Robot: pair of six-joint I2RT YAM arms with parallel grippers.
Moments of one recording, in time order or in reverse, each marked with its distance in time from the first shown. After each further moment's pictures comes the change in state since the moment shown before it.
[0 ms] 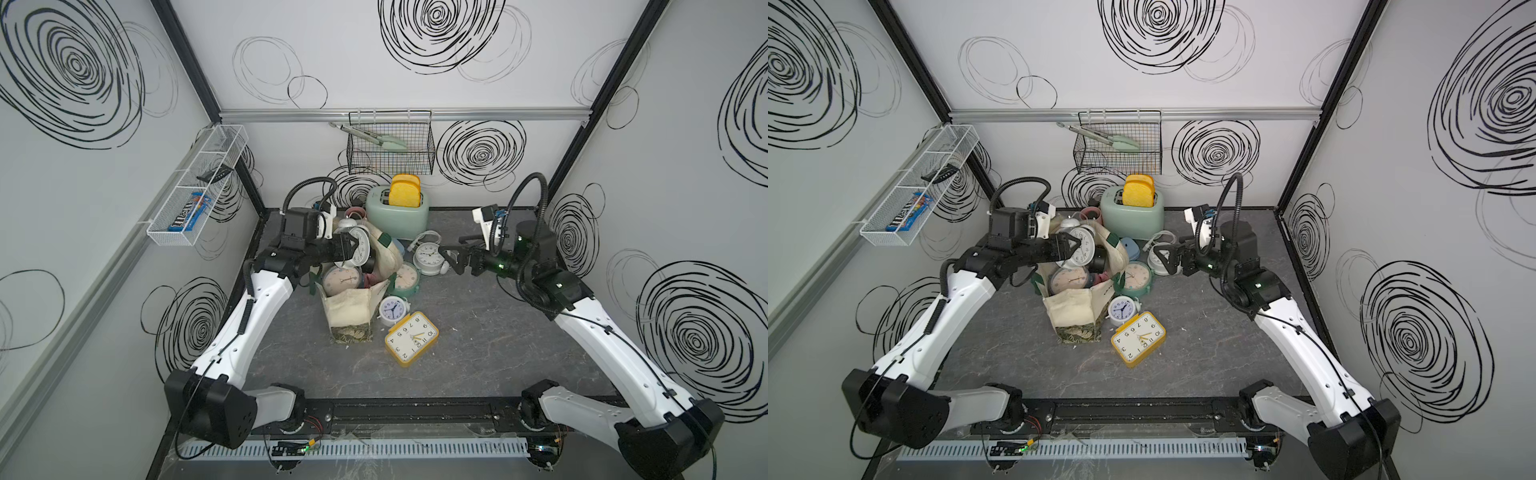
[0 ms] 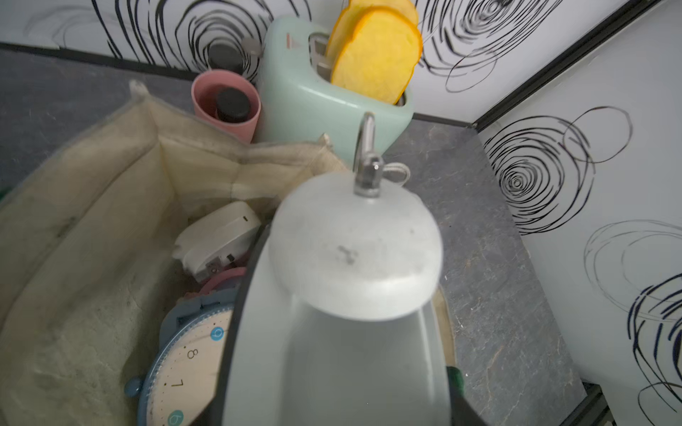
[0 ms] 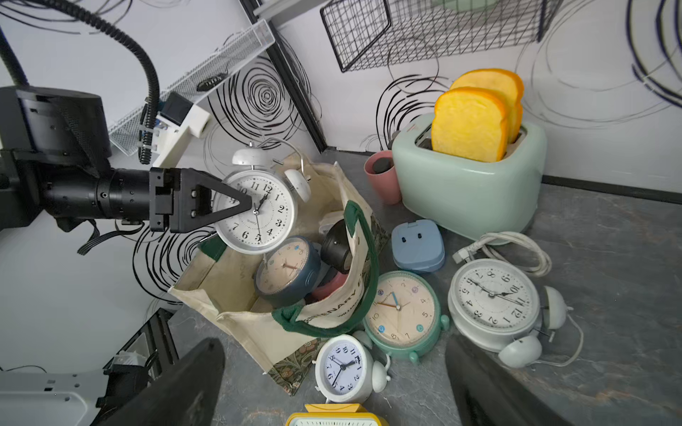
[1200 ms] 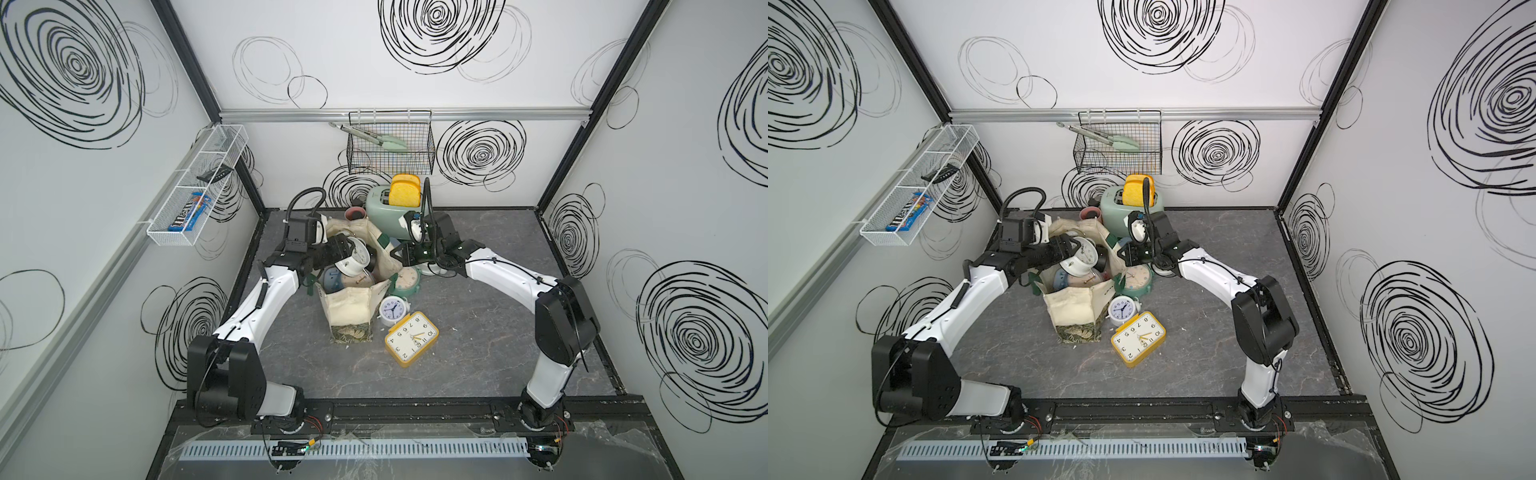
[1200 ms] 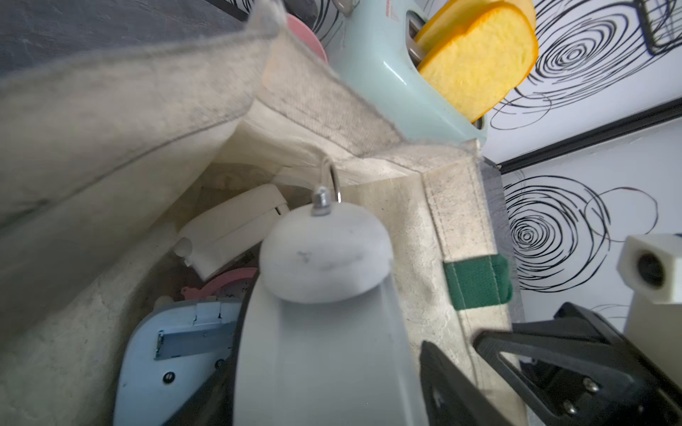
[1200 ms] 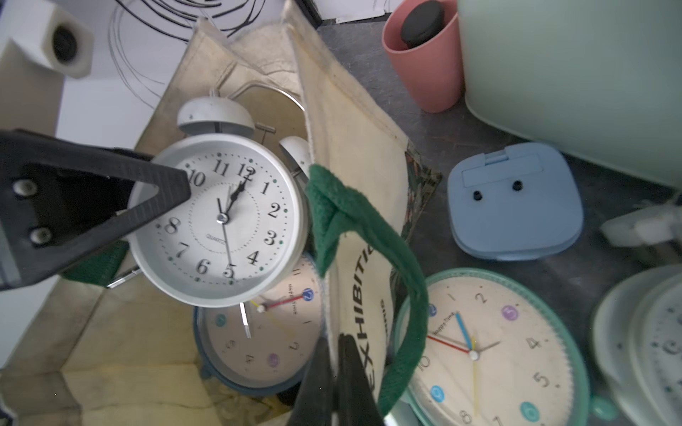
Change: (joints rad) left arm 0.097 0.083 -0.143 0.226 0.037 -0.202; right arm 0.151 0.677 0.305 0.100 -0.028 0.120
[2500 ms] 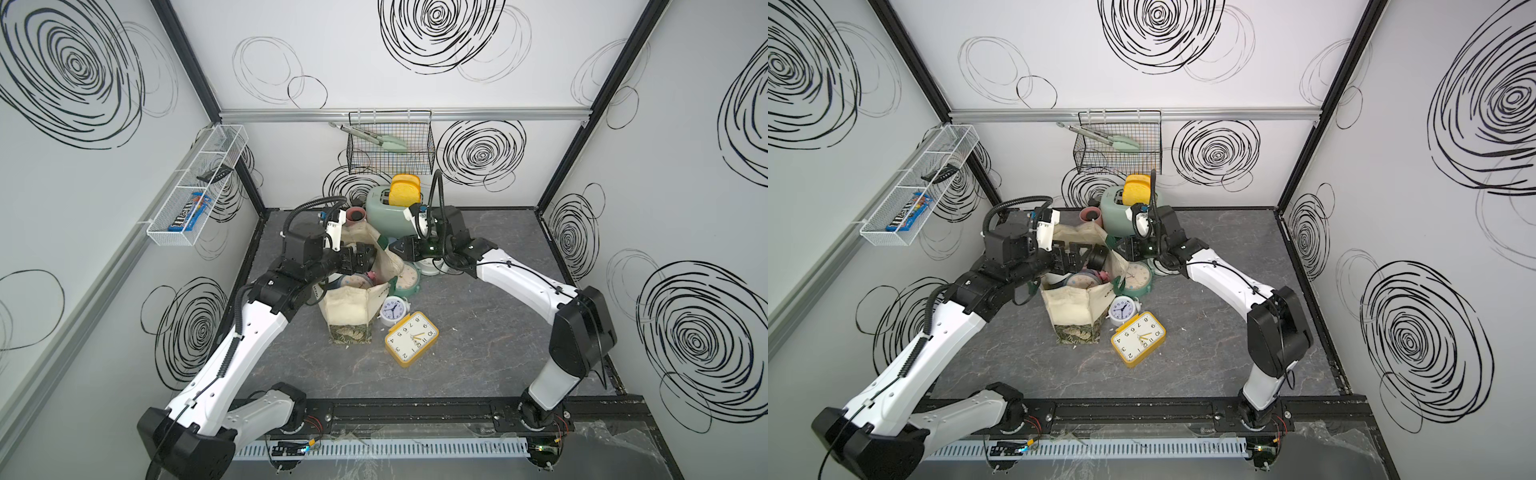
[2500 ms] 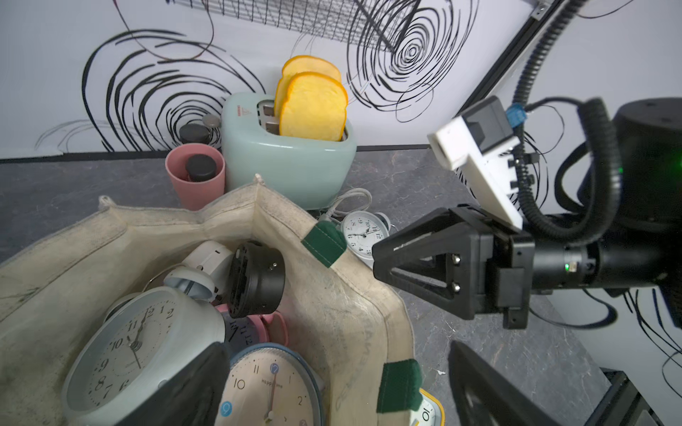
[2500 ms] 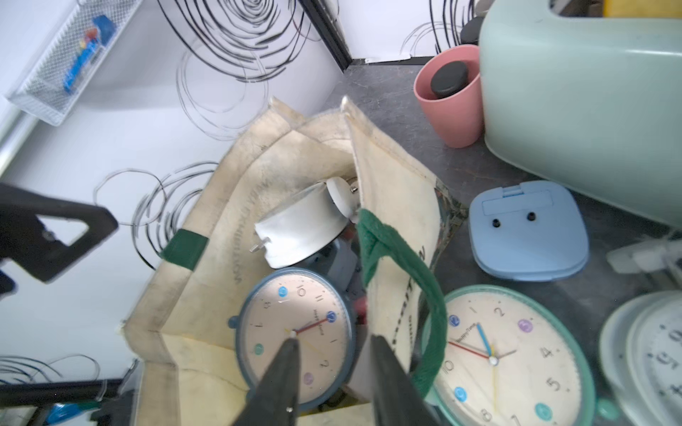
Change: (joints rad) left arm -0.271 -0.322 0.035 -0.090 -0.184 0.262; right arm -0.008 -0.116 -0.008 0.012 -0.027 0.010
